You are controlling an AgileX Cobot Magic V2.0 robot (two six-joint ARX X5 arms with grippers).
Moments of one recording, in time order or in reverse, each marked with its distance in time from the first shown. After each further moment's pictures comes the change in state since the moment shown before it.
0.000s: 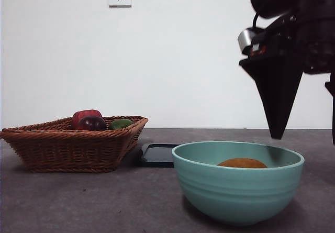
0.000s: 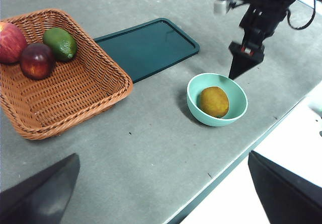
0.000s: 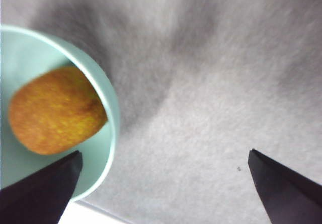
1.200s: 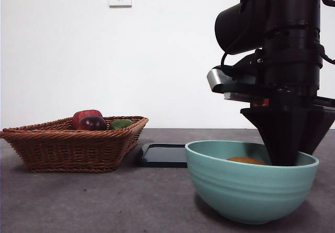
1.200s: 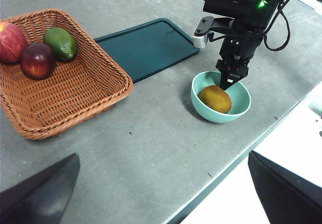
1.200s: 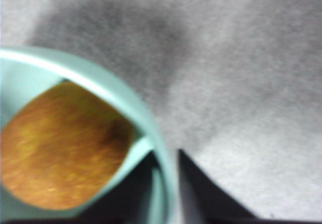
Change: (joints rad) left arm 0.000 0.000 0.000 0.000 0.000 0.000; right arm 0.102 0.163 0.000 0.091 0.029 -0.006
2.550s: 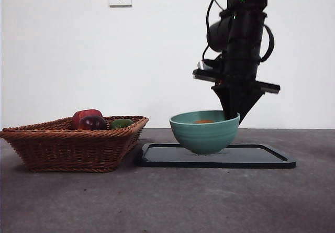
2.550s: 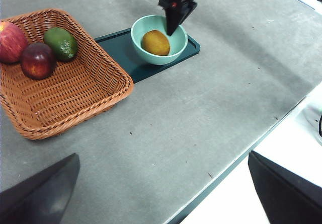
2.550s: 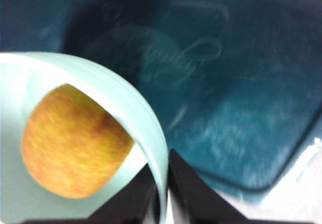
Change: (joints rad) left arm 0.000 0.000 0.000 0.000 0.000 0.000; right arm -0.231 0.484 0.803 -0.245 -0.051 -0.044
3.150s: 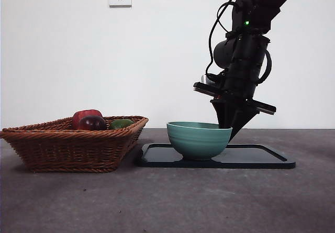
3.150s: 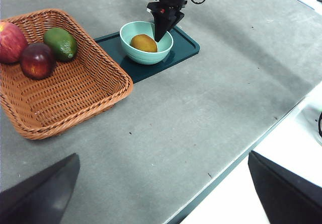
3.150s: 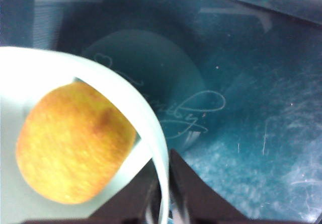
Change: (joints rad) left arm 0.000 -0.001 0.000 0.000 0.000 0.000; right arm -0.050 0.085 0.014 0.097 -0.121 -0.003
